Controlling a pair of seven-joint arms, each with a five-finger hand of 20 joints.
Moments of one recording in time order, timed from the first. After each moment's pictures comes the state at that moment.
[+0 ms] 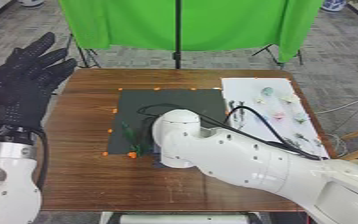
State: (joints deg) left arm 122.5 -42.7 -100.9 -134.7 30.1 20.1 21.6; right arm -40.7 -73.4 16.2 -95.4 -83.3 -15.3 59.9
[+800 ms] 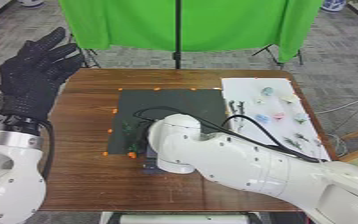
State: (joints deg) left arm 116.2 -42.7 -97.7 -132.3 30.8 18.6 18.2; right arm -41.4 -73.3 15.6 -97.1 -78.3 -8.5 57.6
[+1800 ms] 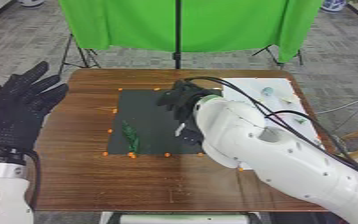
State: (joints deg) left arm 132.7 -48.0 -106.4 -136.5 30.9 21.2 18.3; right arm -50.3 -56.2 32.1 -114.3 -90.1 1.9 55.0
